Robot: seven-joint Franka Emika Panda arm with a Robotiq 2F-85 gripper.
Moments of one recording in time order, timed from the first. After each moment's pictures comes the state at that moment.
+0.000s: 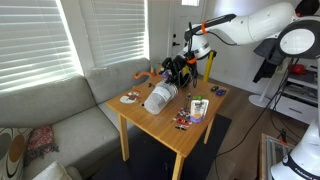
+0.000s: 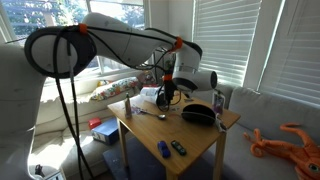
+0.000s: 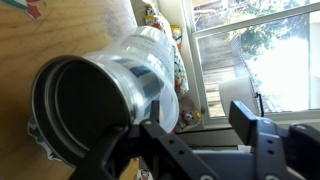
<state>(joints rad) -0.17 0.42 -0.15 -1.64 1.23 1.53 -0.27</state>
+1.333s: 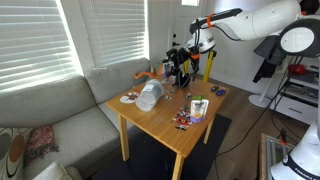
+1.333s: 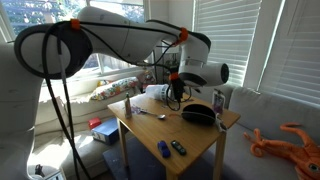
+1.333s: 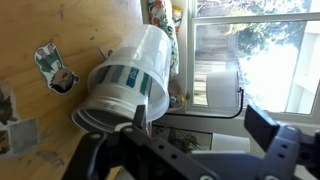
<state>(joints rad) -0.23 0.41 -0.15 -1.58 1.24 1.54 -0.41</state>
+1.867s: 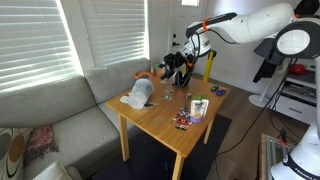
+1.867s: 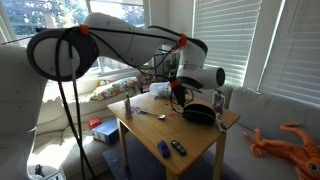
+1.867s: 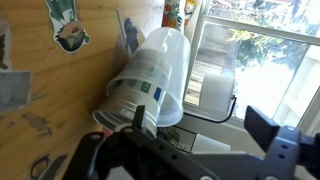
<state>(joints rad) -0.22 0.44 -0.11 -1.58 1.25 1.65 -0.66</state>
